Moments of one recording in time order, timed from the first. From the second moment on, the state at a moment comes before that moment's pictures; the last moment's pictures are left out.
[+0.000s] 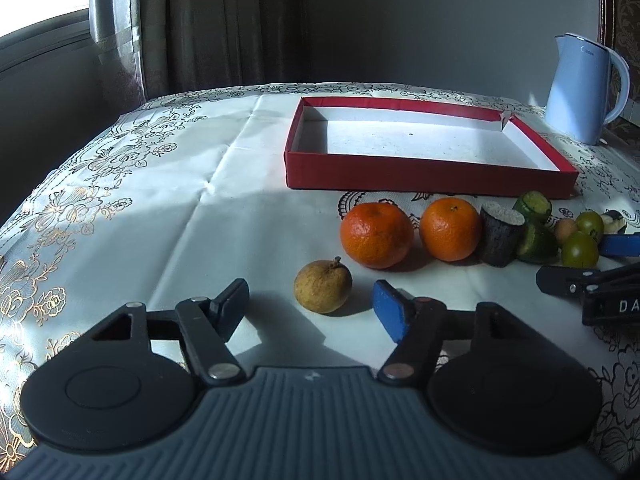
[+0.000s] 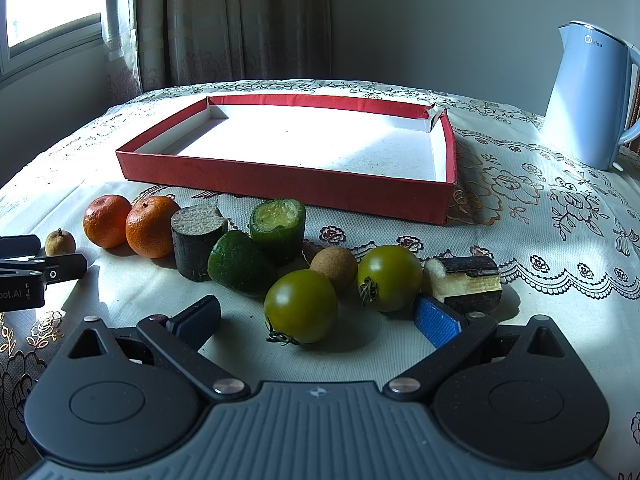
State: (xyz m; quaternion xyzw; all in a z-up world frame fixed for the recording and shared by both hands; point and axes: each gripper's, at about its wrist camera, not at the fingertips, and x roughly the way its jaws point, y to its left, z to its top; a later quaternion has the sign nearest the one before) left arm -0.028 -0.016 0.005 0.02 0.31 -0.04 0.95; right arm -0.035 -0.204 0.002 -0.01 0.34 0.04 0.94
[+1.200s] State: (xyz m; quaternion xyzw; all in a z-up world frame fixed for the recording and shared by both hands) left arm 0.092 -0.056 0.059 0.05 0.27 -0.07 0.96; right arm -0.035 -0.203 0.002 -0.01 0.34 0.04 0.94
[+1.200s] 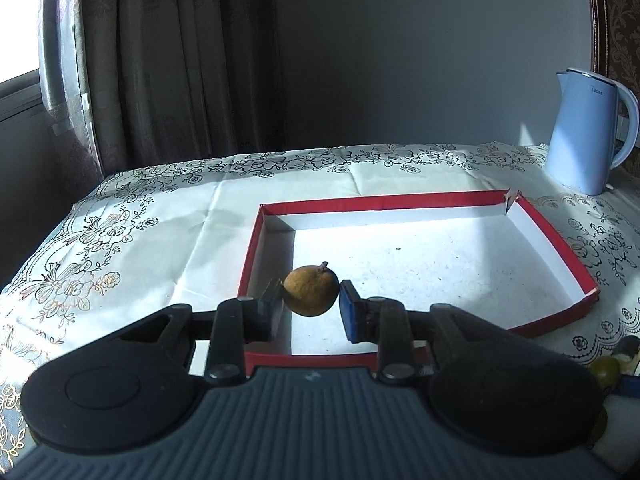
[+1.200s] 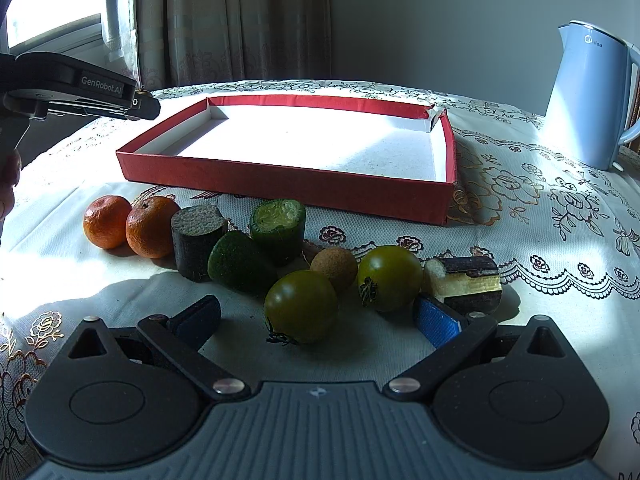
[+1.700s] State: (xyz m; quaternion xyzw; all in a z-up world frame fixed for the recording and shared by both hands) left arm 0.011 -0.026 0.065 0.02 0.23 -0.01 0.97; right arm -0.040 -0.212 0.004 0.02 0.33 0.05 0.94
